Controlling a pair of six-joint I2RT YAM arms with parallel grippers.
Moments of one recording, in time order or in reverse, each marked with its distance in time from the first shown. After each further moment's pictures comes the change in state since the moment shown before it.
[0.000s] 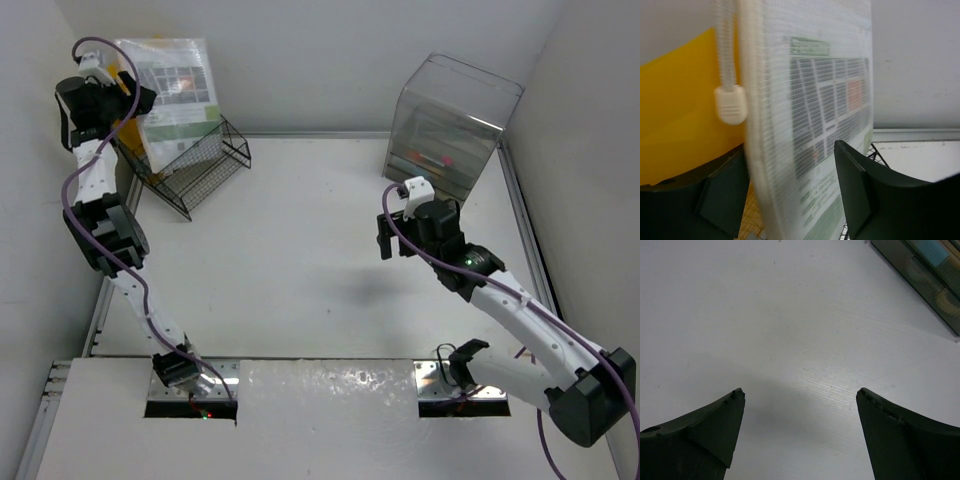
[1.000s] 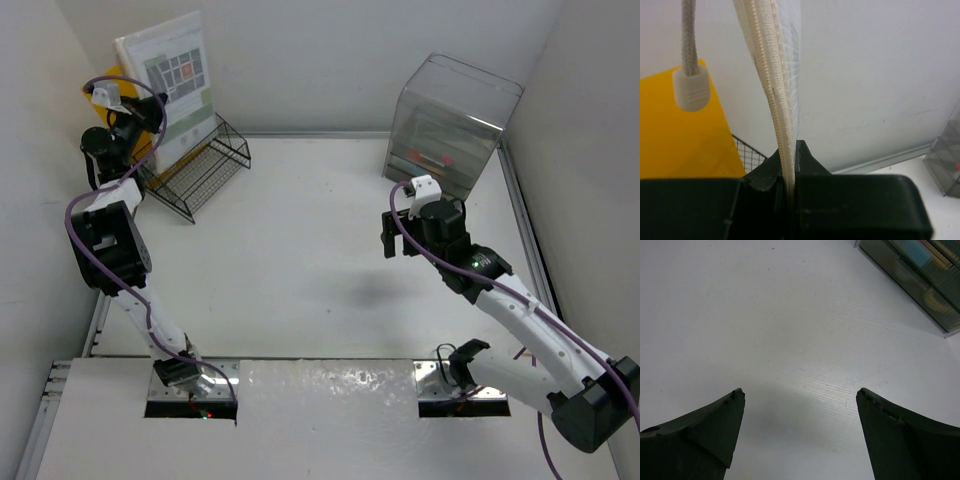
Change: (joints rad) left arm -0.049 -0.249 -0.677 1.012 0.117 -0.237; right arm 0.000 -0.045 0.022 -0.044 0.033 0.021
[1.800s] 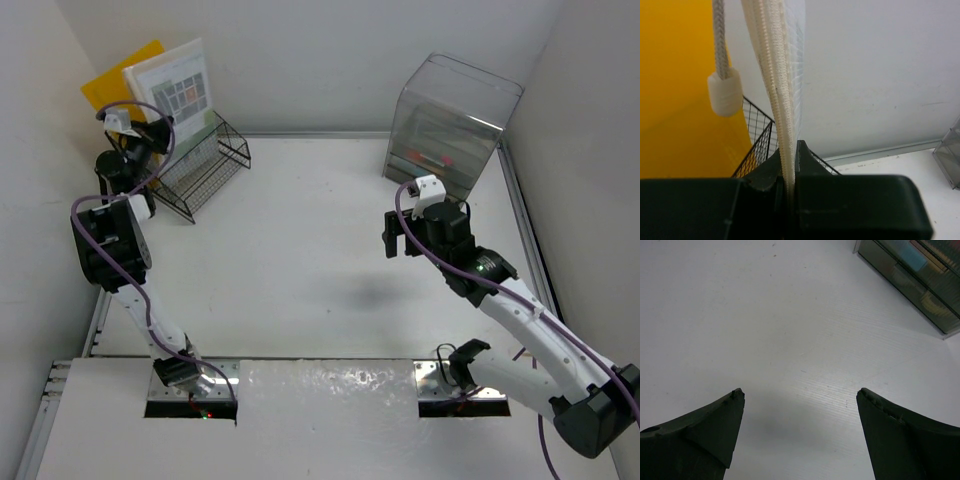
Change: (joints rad) left arm 0.004 0.042 -0.173 0.200 -0.044 -0.019; right arm 0.000 -0.034 0.001 -0.007 0.000 0.008
